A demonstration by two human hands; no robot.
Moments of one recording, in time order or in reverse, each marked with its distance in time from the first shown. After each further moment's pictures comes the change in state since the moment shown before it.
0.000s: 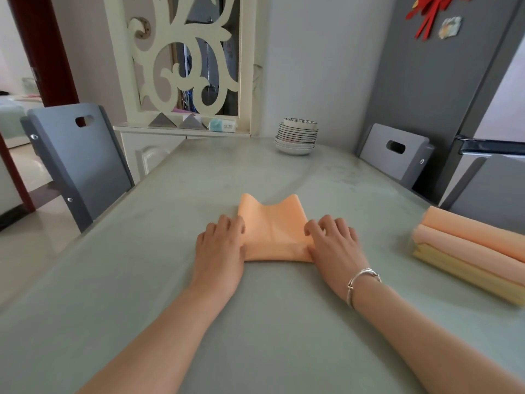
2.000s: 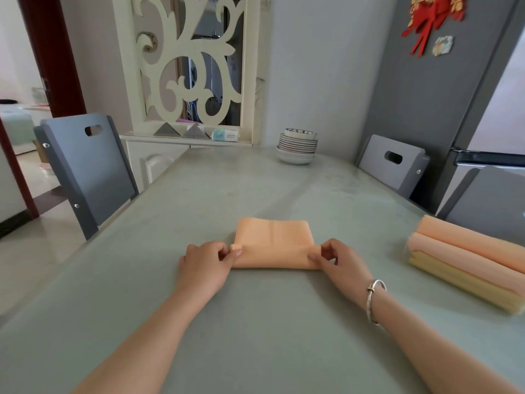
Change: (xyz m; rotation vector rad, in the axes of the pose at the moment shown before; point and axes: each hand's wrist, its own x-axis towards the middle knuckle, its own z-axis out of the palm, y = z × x) left_hand -0.003 -0.020 -0.021 -0.187 -0.254 -0.351; right_hand -0.013 0.016 -0.001 0.769 -0.181 0.381
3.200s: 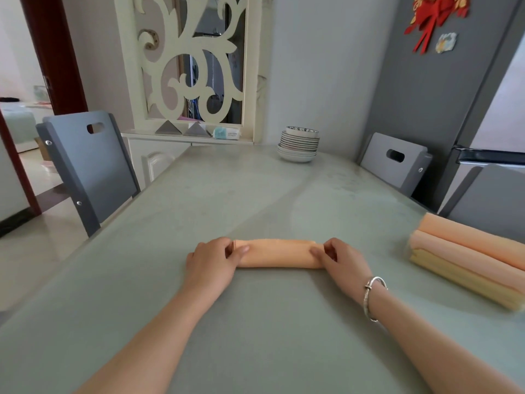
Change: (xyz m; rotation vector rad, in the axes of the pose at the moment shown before) left_hand 0.002 0.003 0.009 0.017 0.022 0.059; right_hand 0.000 -0.006 0.001 -0.157 -0.012 0.041
